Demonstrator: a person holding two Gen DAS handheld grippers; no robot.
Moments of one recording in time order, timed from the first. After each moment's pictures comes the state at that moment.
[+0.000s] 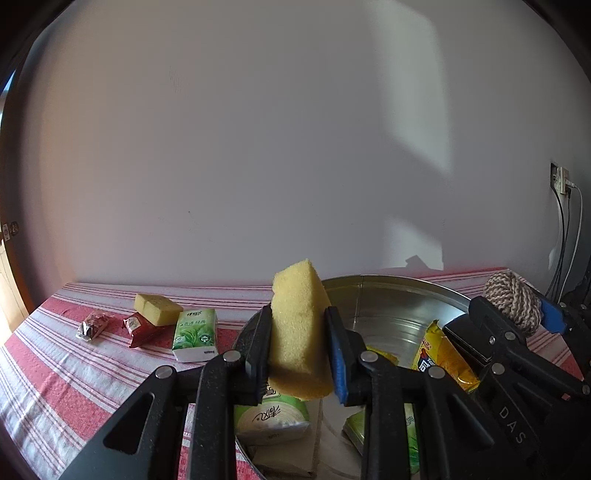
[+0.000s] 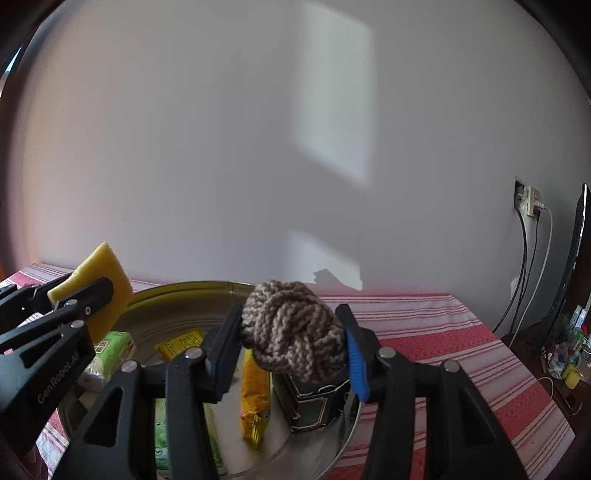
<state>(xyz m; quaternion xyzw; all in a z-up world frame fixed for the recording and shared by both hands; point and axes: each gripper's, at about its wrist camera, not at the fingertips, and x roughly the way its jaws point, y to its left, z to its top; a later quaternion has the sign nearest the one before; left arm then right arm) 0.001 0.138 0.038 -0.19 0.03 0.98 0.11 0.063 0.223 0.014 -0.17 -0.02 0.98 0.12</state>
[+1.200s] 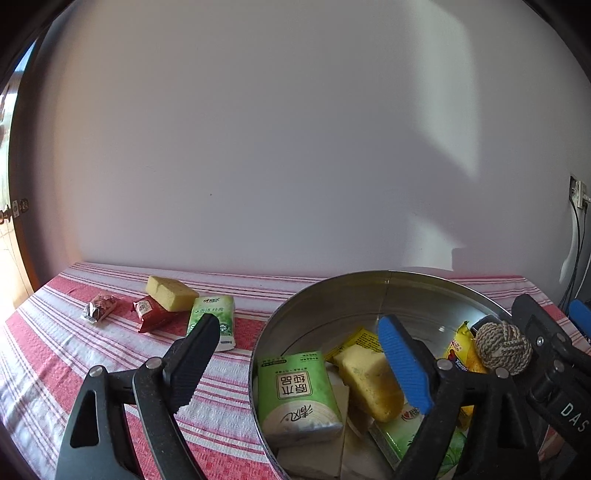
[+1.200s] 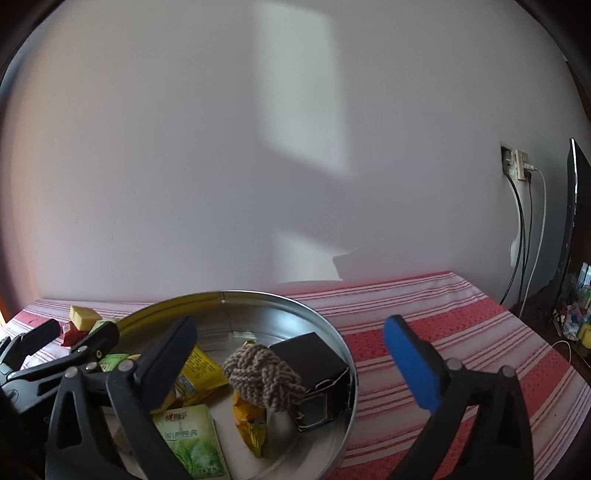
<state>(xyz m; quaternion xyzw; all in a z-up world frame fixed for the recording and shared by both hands) 0.003 0.126 0.028 -0.20 0.01 0.98 0.08 0.056 0.279 0.008 -0.15 0.05 0.98 0.14</state>
